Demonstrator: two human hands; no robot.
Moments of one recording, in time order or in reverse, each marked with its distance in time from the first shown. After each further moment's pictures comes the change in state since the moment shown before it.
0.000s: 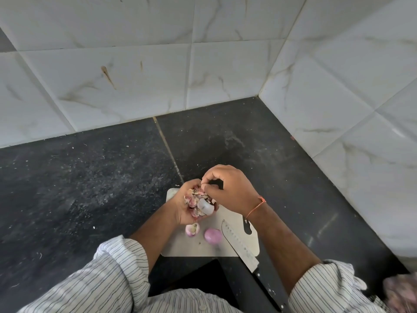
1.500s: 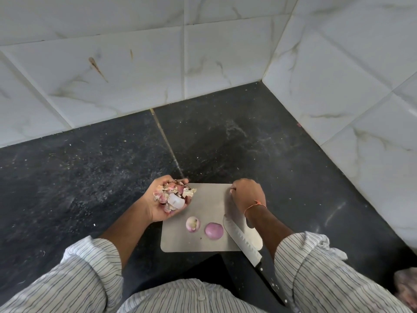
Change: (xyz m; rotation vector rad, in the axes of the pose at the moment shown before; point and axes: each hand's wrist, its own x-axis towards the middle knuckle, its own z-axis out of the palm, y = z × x) left_hand -0.017 0.023 -0.062 -0.111 0.301 0.037; right_hand -0.017 0.107 0.047 -0.413 -0.041 0.498
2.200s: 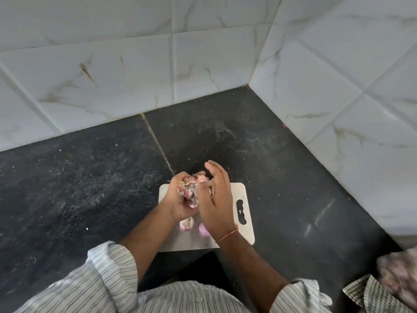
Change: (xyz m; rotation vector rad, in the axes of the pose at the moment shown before) left_hand -0.024 -0.039 0.086 -0.075 -0.187 0.048; right_hand -0.086 -0.100 -0.028 0.961 0.424 -0.117
